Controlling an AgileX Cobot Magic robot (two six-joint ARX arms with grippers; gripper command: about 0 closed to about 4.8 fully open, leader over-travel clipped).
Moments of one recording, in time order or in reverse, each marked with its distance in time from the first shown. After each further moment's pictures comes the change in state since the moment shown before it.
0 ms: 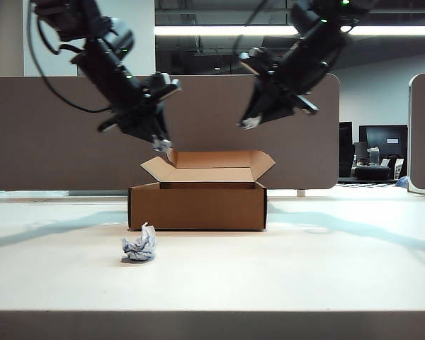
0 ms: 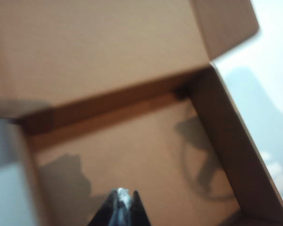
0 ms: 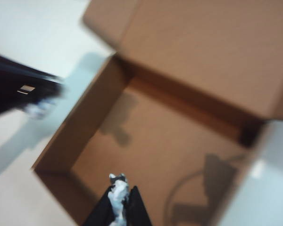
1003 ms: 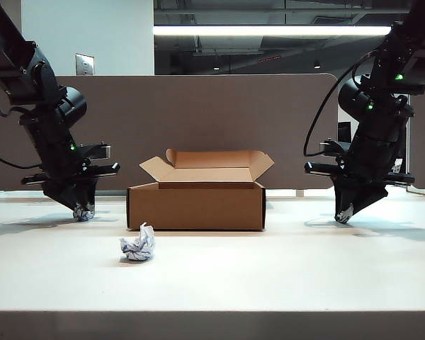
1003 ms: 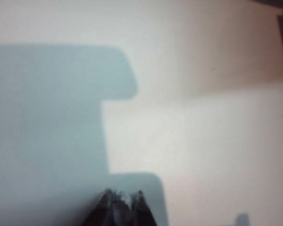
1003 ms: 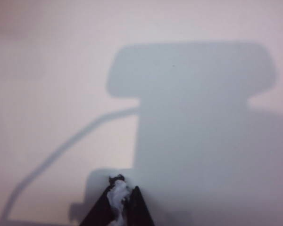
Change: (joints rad) left arm 0.190 0.073 -0.232 0.125 -0.241 0.110; right arm -0.165 0.004 -0.419 0.175 0.403 0.010
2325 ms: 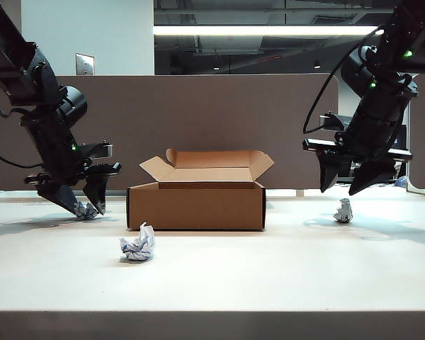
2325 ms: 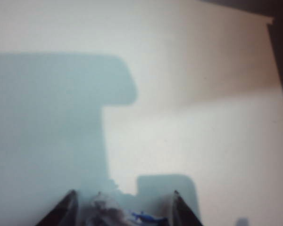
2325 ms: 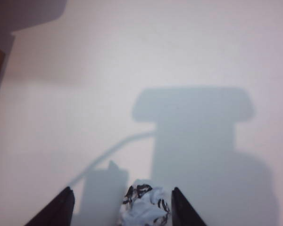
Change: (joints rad) left arm -0.002 0.000 -0.006 0.032 0.008 0.018; right arm 0.010 -0.105 -0.072 0.123 0.014 0.011
